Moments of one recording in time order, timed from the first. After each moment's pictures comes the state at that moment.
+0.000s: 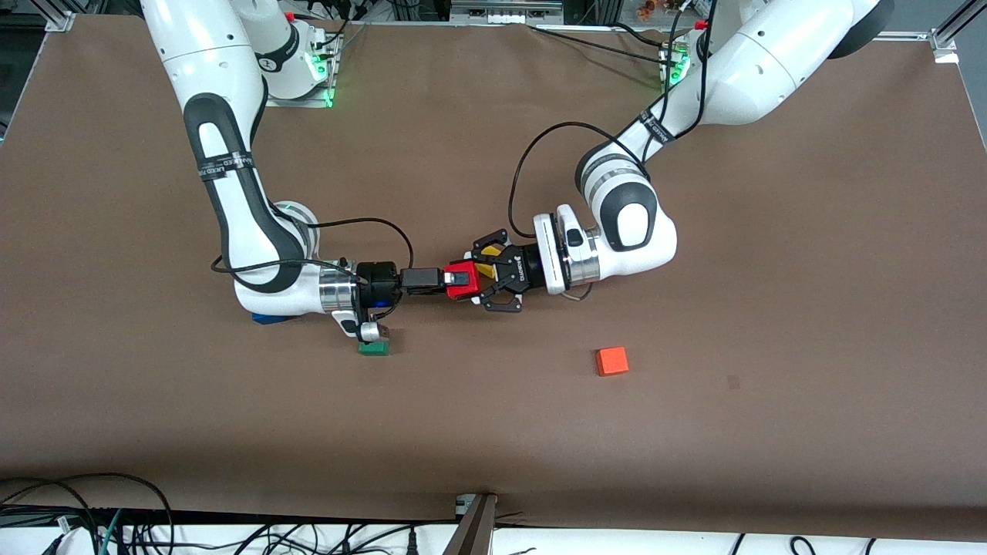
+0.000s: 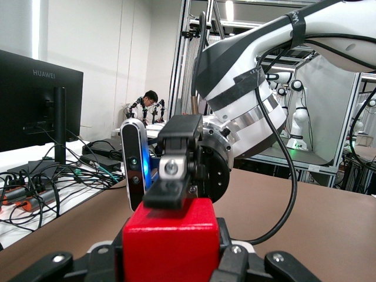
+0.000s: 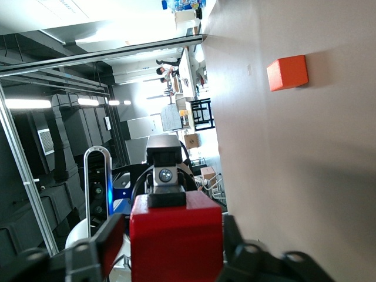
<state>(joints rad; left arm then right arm) -0.08 0.77 -0.63 -1.59 -1.83 2.45 2.39 0.42 0.70 -0.09 -1.57 1.73 1.80 -0.53</state>
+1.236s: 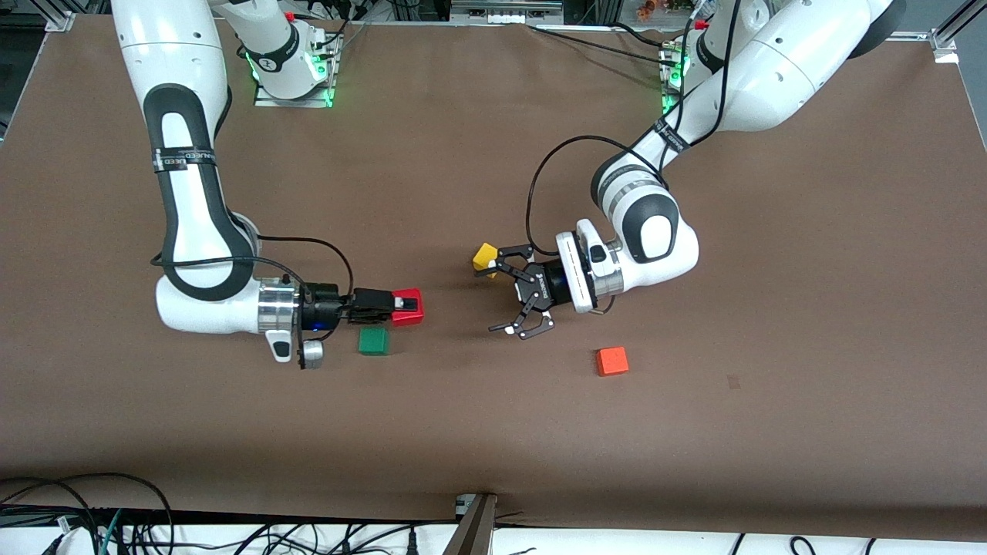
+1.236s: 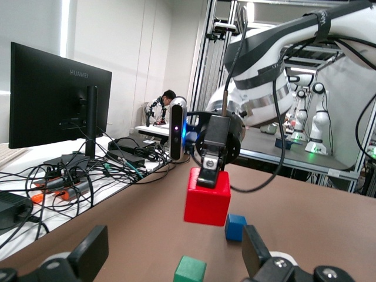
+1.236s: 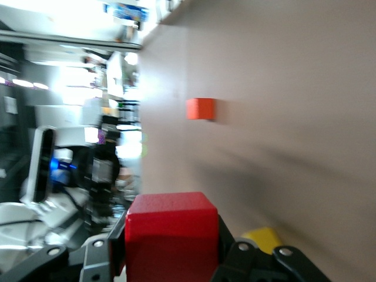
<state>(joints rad) -0.01 0.77 -0.62 -1.59 -1.79 2.46 2.35 0.41 0.69 -0.28 -1.48 1.37 1.80 -0.55</state>
